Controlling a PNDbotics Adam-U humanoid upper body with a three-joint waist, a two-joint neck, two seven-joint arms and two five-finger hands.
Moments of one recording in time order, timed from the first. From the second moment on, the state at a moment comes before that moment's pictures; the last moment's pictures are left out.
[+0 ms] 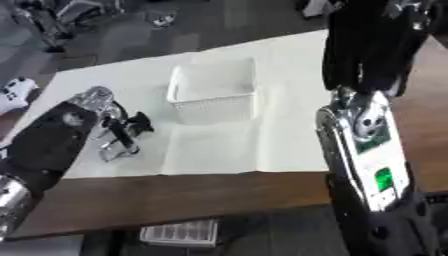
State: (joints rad) left arm -1.08 0.26 -0.12 -0.38 -1.73 -0.26 -0.82; right arm -0.60 -0.11 0.20 -1.99 -0.09 -0.14 -0.29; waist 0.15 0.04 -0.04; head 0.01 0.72
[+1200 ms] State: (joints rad) left arm -1.15 0.33 -0.09 -0.48 -1.57 -0.14 -0.12; right arm -0.60 -0.11 0.19 -1.99 -0.08 -0.14 -0.29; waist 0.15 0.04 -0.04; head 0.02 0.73
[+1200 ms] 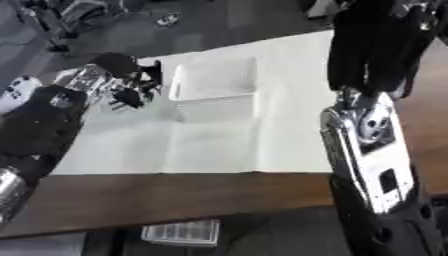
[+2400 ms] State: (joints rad) left arm -1.25 0.25 -0.16 -0.53 -1.69 -0.42 0.34; right arm -0.61 -0.09 0.20 -1.99 -0.08 -0.14 -0.29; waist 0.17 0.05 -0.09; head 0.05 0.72
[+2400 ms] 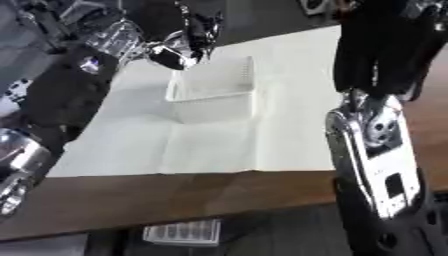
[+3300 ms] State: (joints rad) left arm -1.23 0.28 -0.13 -0.53 -1.62 -0.57 0.09; right arm -0.61 -0.08 0.20 -1.99 -0.08 -0.14 -0.29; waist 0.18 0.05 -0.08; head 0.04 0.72
